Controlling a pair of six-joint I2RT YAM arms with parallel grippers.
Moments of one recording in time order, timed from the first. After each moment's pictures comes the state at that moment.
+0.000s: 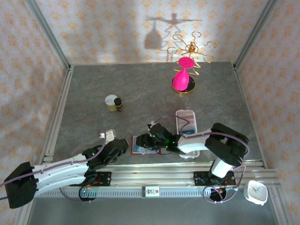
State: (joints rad) left arm -0.92 0.80 0.19 -0.25 -0.42 -1.22; right arm 1.04 1.65 0.63 0.41 -0.23 1.17
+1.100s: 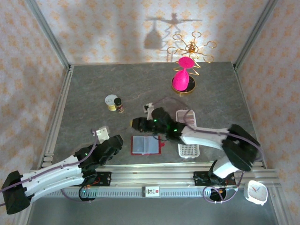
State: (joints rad) left arm -0.92 0.64 0.30 -0.49 -0.56 -1.19; right arm 0.95 1.45 0.83 0.26 -0.19 0.90
